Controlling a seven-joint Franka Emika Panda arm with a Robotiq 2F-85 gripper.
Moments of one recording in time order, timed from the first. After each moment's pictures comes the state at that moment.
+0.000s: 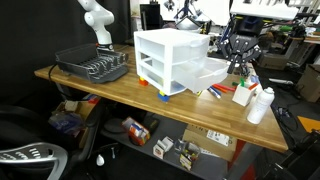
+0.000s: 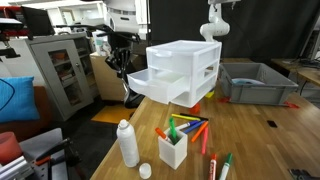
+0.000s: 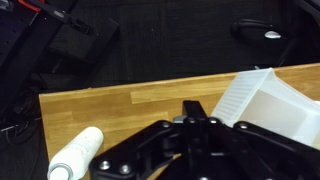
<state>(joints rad) 0.07 -0.11 0.07 -2.47 0.36 2.29 0.86</state>
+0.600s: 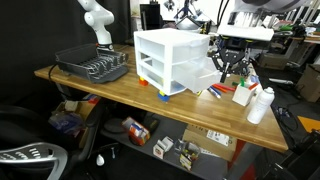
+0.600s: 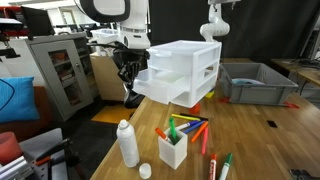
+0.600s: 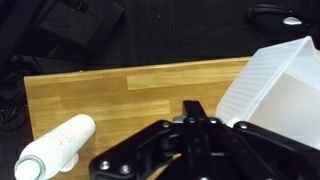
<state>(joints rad) 0.07 0.07 0.07 -2.40 0.29 2.38 0.88</state>
